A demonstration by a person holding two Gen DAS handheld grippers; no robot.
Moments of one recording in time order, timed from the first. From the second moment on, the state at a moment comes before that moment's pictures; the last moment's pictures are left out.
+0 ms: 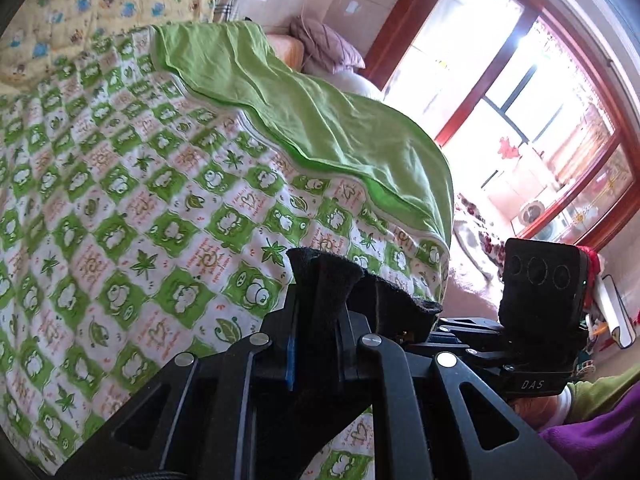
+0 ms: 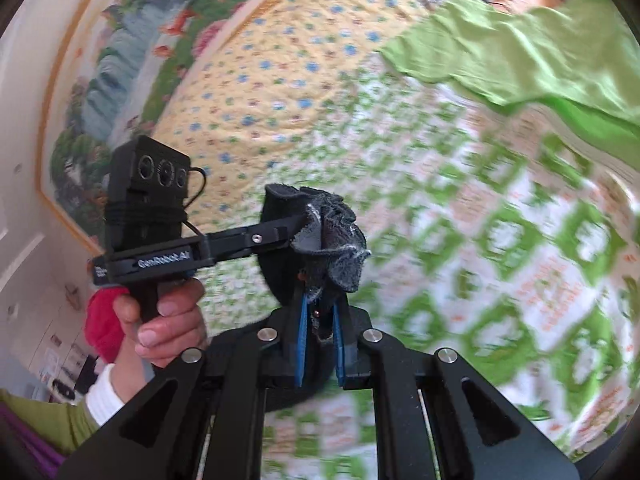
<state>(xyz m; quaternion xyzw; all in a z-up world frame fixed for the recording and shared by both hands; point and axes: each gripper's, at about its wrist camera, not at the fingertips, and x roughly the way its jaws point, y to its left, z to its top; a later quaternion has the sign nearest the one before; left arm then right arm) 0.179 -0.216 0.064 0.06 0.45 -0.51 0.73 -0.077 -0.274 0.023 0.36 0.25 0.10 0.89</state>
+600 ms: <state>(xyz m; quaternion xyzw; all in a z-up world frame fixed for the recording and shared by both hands) 0.148 -0.038 0.049 -0.07 0.43 -0.42 0.80 -0.014 -0.144 0.028 0.30 0.32 0.27 0.86</state>
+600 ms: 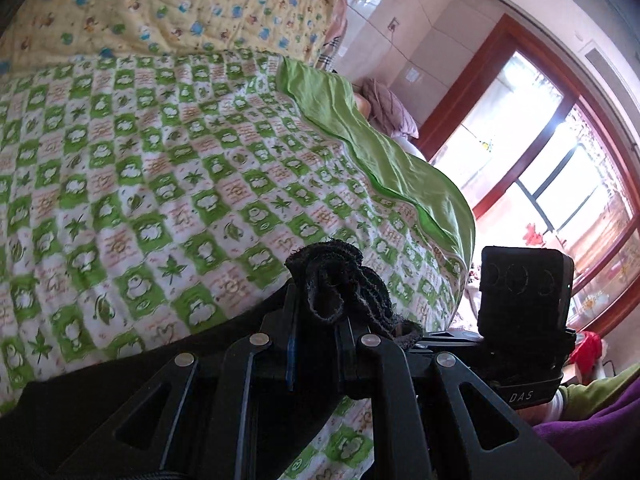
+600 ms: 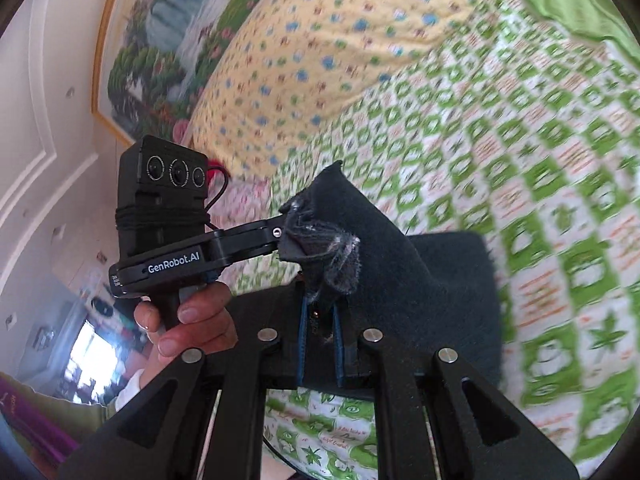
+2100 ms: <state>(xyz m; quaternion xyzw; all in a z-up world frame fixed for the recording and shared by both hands) 0.043 0.170 -0.008 -0.30 0.39 -0.01 0.87 0.020 -0.050 0.019 0.18 0.39 0.37 0.83</state>
